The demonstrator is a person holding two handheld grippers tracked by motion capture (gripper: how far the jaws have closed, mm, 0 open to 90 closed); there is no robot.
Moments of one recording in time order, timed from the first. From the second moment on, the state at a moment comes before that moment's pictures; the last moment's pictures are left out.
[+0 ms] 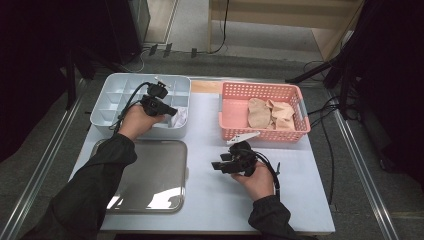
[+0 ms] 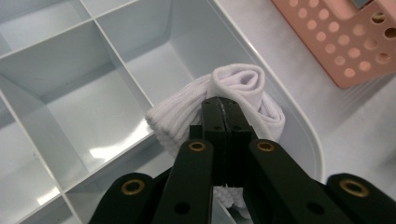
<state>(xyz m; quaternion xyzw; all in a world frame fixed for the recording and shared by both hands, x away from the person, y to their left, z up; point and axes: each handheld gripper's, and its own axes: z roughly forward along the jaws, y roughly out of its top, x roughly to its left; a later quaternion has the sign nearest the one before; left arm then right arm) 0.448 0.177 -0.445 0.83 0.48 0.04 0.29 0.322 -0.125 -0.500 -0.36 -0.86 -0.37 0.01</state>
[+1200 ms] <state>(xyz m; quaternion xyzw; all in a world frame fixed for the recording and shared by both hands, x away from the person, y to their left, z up) 0.439 0.170 -0.470 0.82 0.48 0.05 0.30 0.326 -0.129 -0.495 -0.37 -0.84 -0.39 -0.01</state>
